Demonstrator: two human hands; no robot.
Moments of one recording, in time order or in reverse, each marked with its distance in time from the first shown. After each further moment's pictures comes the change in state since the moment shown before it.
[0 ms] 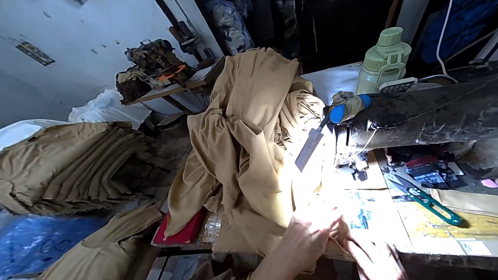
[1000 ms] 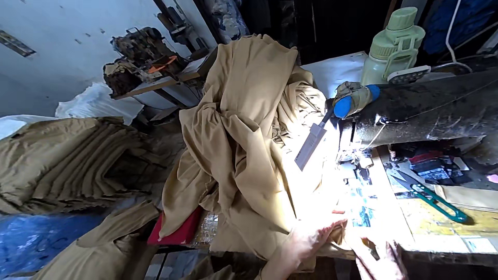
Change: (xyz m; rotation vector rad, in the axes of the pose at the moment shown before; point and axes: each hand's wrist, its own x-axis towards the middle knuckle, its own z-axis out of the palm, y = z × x) left_hand 0.001 -0.019 0.049 -0.421 0.062 -0.034; right_hand -0.013 0.004 0.015 0.056 0.127 0.087
